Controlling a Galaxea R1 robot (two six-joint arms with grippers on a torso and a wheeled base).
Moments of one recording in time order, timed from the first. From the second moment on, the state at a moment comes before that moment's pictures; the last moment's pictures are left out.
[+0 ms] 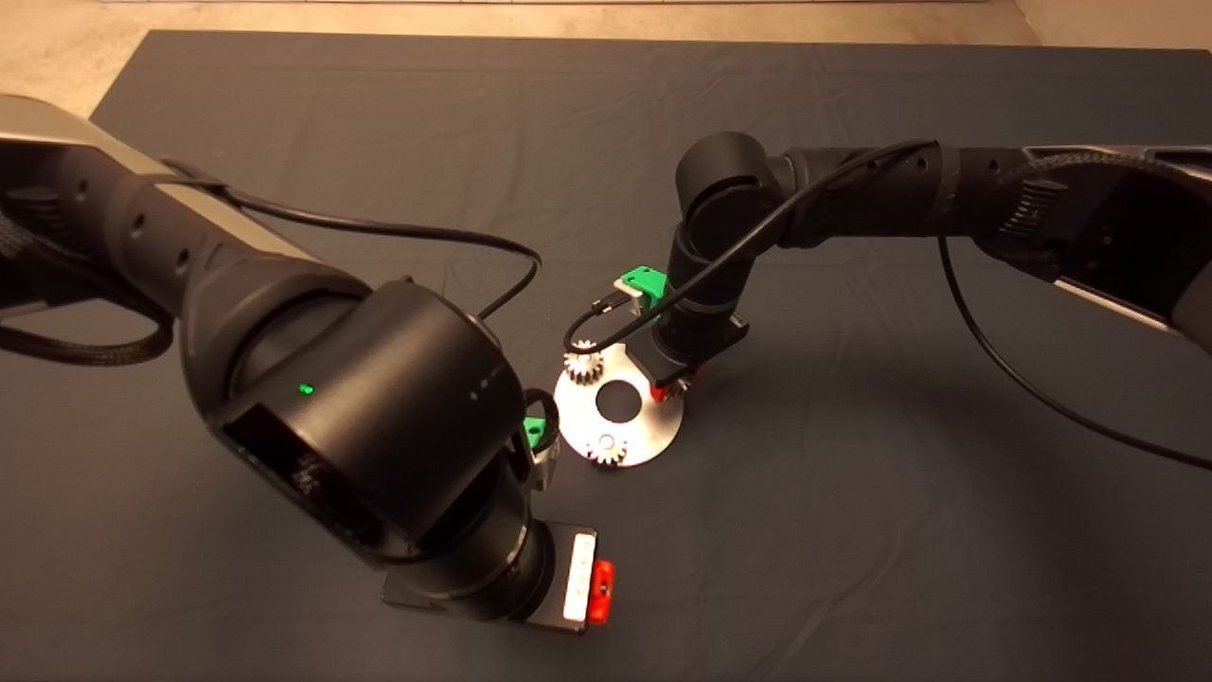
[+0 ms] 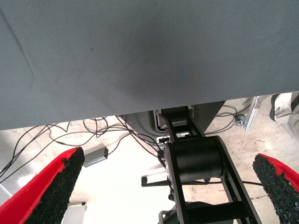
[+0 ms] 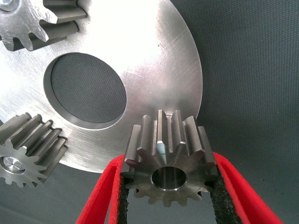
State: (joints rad) left arm -0.49 2.71 -0.50 0.09 1.53 -2.08; right arm 0.34 2.89 -1.35 -0.16 -1.53 0.98
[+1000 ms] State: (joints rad) left arm -0.49 2.71 -0.49 0.08 1.53 -2.09; right arm 0.34 2.89 -1.35 -0.16 -1.53 0.98
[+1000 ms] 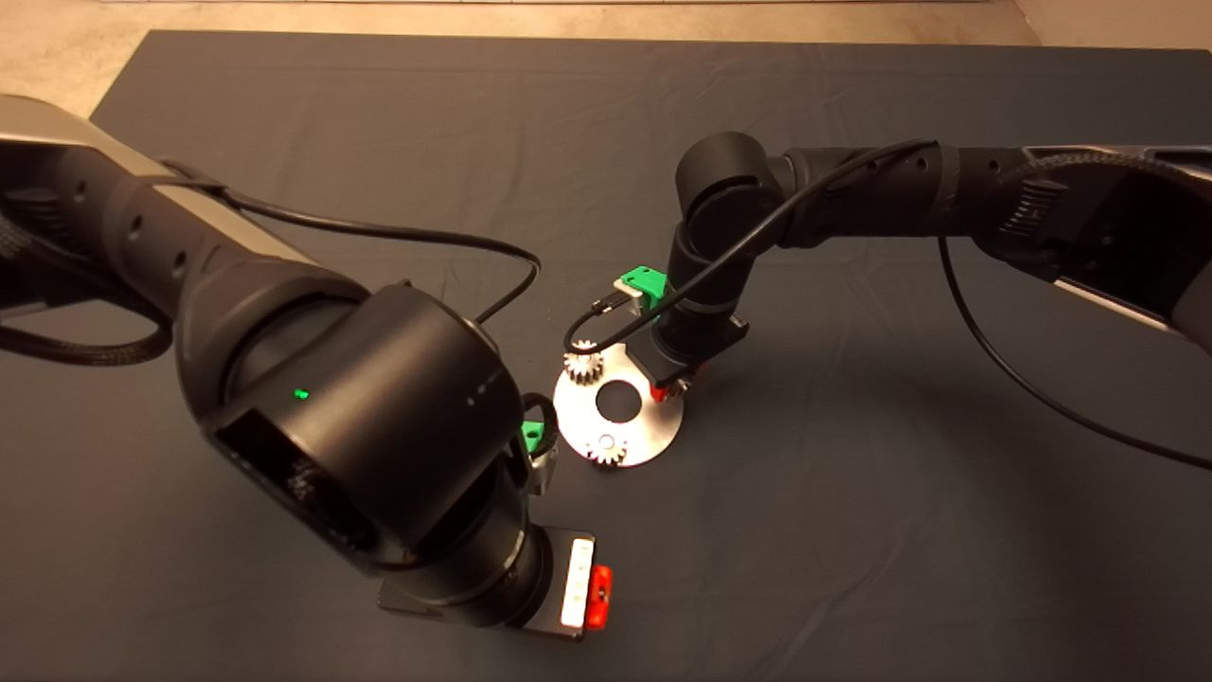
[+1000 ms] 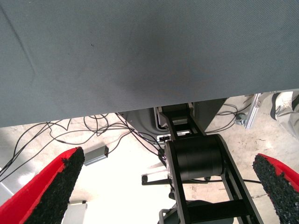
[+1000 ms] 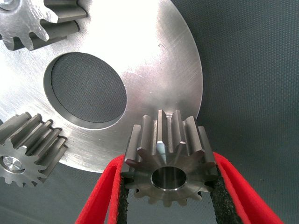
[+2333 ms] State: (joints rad) left arm -0.49 2.71 -0.49 0.08 1.53 -2.09; right arm 0.43 2.89 -1.34 -0.16 -1.53 0.98
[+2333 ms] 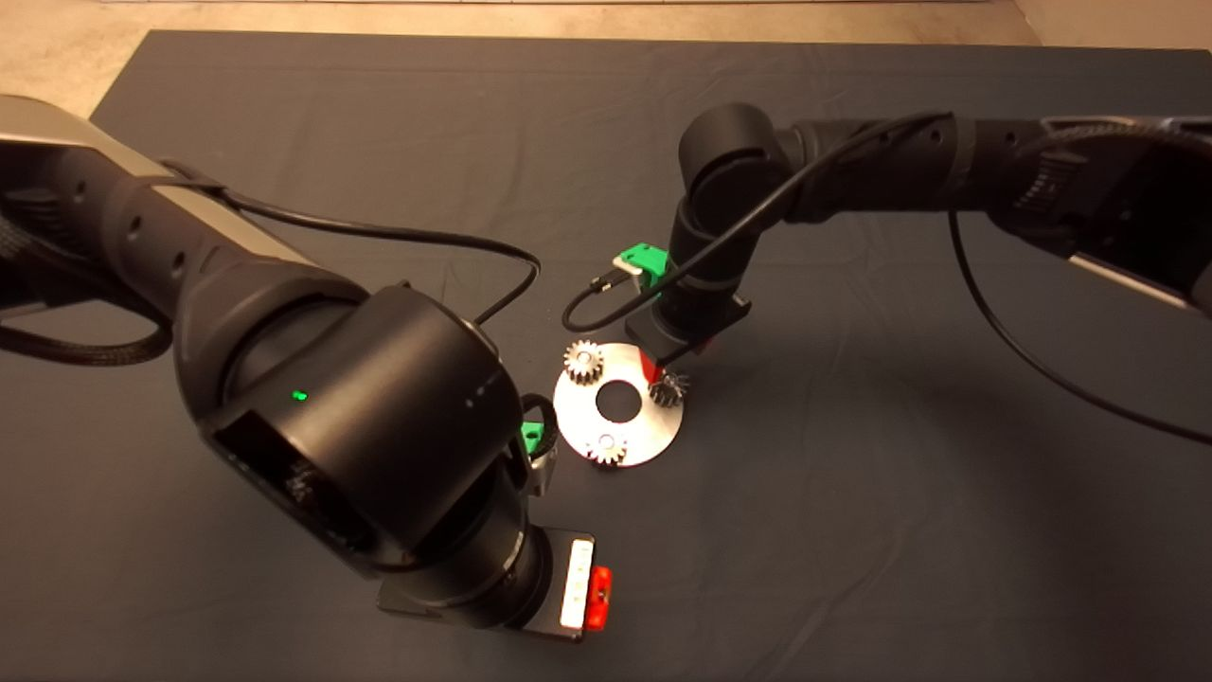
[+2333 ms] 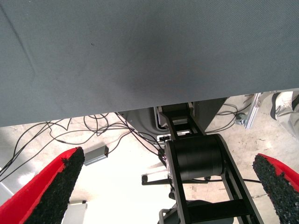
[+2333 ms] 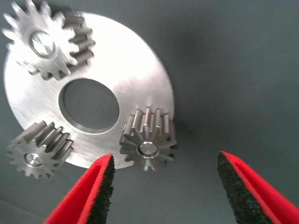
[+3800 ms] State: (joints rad) left arm -0.49 2.71 -0.49 0.08 1.53 -2.09; right arm 0.53 2.25 -0.38 -0.06 -1.53 1.65
